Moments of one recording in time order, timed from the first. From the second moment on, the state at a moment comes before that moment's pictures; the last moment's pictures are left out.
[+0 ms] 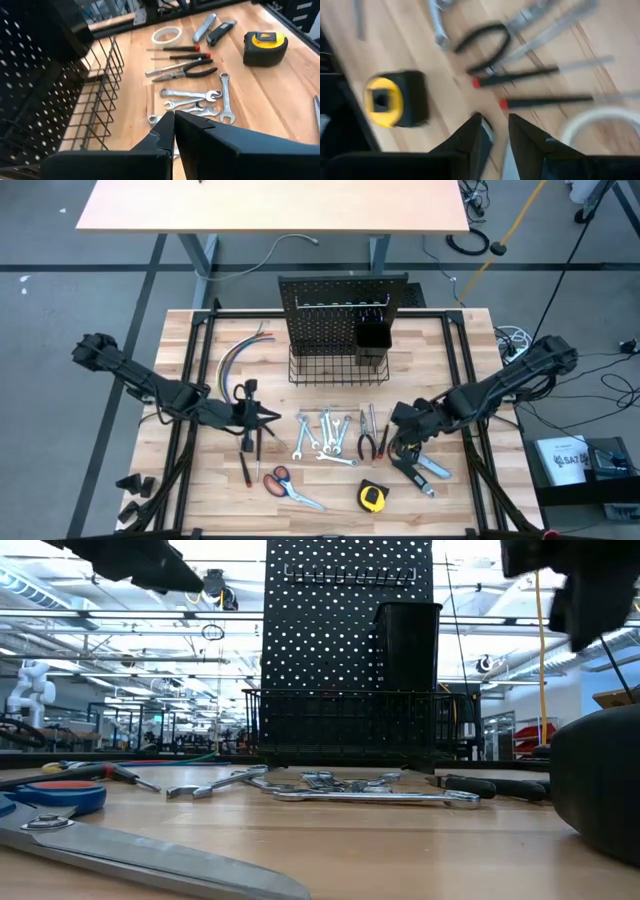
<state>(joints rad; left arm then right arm) -0.44 0.99 0.59 -0.08 -0.45 0.03 0.46 1.26 0.95 -0.85 0.05 1.03</state>
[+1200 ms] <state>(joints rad) -0.12 0.75 0.48 -0.14 -0.32 0.05 0.51 1.29 0.81 -1.00 0.24 1.21</state>
